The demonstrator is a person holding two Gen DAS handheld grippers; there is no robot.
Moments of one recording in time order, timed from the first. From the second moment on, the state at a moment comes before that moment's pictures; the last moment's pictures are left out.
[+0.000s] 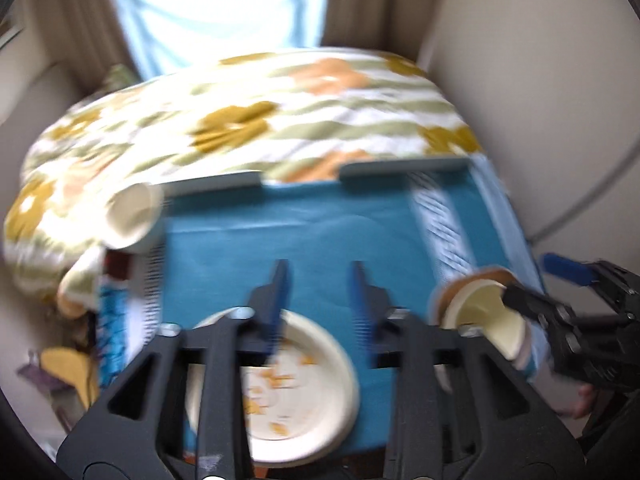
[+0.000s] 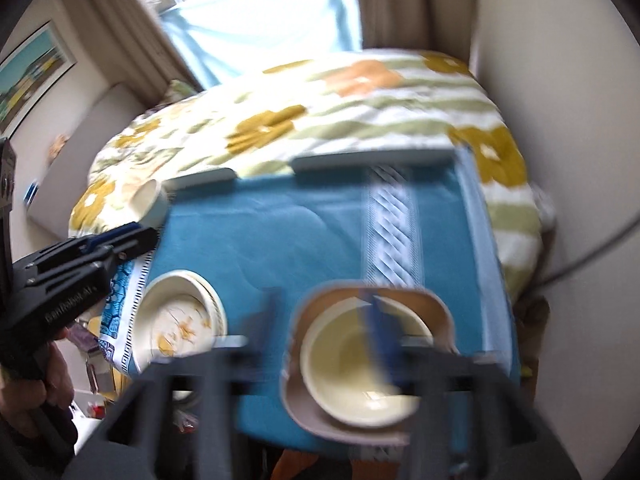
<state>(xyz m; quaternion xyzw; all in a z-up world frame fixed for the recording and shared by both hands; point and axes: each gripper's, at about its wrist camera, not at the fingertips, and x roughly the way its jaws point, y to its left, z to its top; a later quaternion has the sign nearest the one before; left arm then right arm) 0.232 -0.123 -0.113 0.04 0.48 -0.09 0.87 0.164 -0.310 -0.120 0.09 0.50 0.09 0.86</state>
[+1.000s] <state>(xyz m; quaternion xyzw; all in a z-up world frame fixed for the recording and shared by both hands) 0.371 0.176 -0.280 -0.29 0.53 0.09 0.80 0.422 0.001 -0.231 -0.03 0.56 0.32 0.77</state>
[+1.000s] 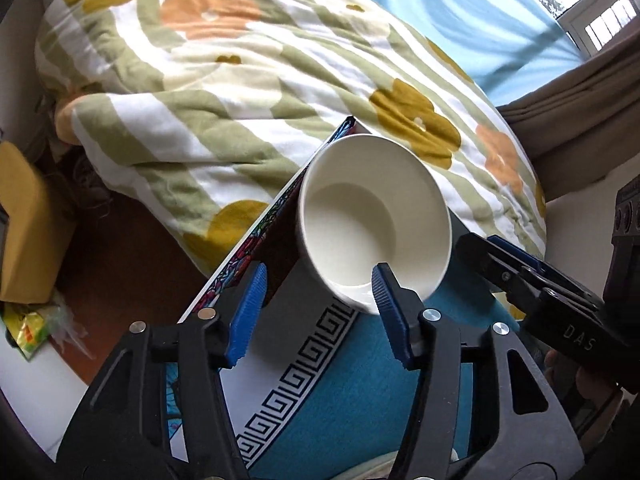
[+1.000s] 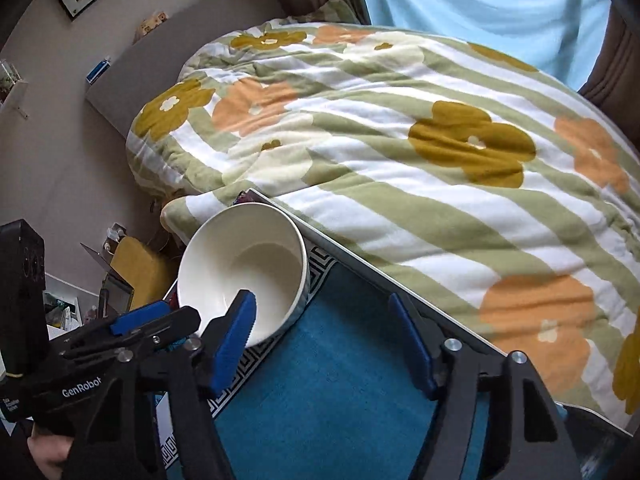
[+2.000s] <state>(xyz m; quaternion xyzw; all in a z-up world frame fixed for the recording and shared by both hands) 0.384 0.145 -0.257 -0.19 0.52 0.06 0.83 0.399 -0.009 -0.230 -0.02 0.55 0.32 0.77</state>
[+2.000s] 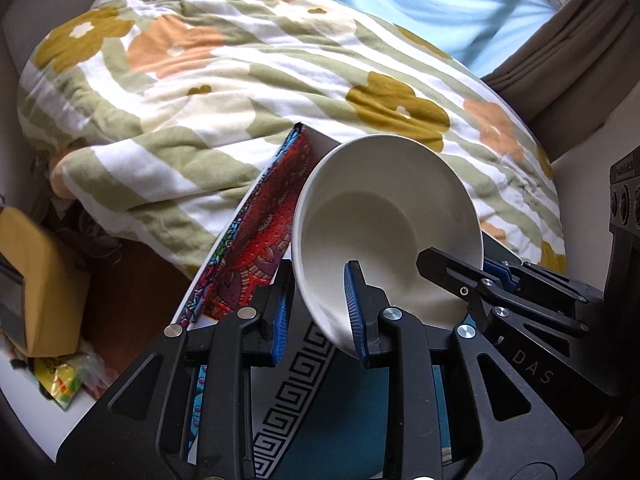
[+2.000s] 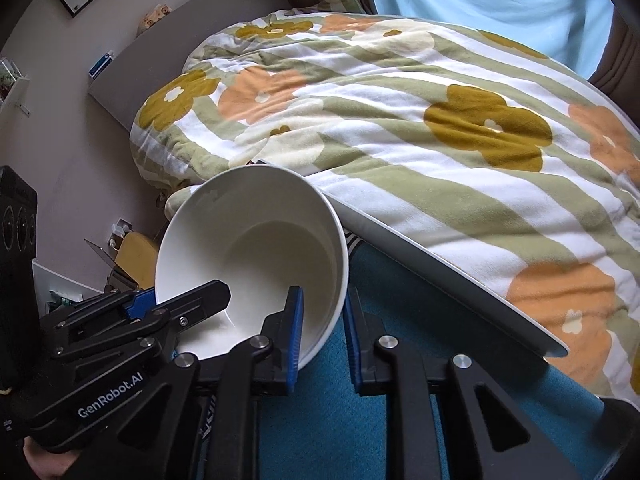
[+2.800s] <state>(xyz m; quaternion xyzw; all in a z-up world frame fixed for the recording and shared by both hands) 0.235 -0.109 -0.126 -0.09 0.47 -0.09 0.87 0.217 -0.257 -0.106 0.04 0.46 0.19 0.86</state>
